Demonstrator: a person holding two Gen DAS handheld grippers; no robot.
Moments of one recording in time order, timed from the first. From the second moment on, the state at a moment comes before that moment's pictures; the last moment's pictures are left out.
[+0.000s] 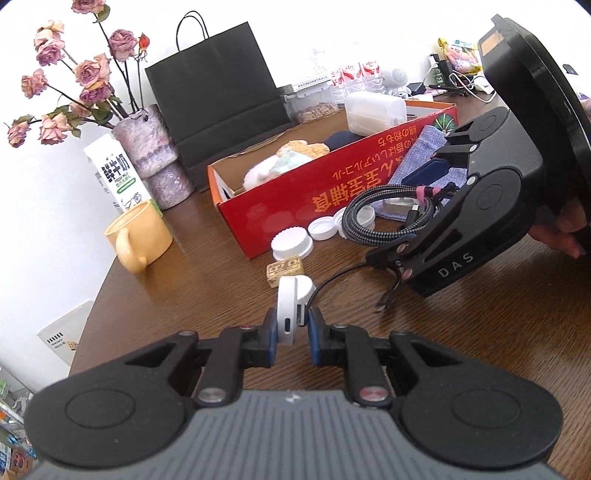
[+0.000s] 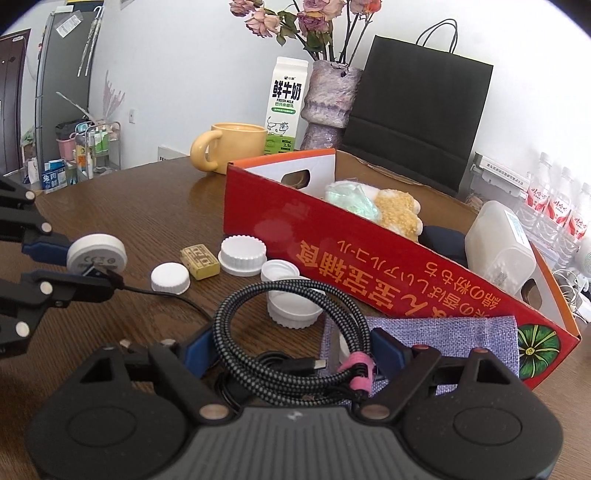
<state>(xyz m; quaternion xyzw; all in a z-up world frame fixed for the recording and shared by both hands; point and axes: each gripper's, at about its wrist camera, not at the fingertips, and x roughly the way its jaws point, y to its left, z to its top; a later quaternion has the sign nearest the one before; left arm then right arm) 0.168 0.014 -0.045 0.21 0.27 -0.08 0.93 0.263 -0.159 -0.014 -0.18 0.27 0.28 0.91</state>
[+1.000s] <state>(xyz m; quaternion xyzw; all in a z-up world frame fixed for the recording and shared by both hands) 0.150 0.024 -0.045 0.19 0.28 -0.08 0.94 0.263 -0.154 -0.011 -0.13 0.27 0.24 0.92</state>
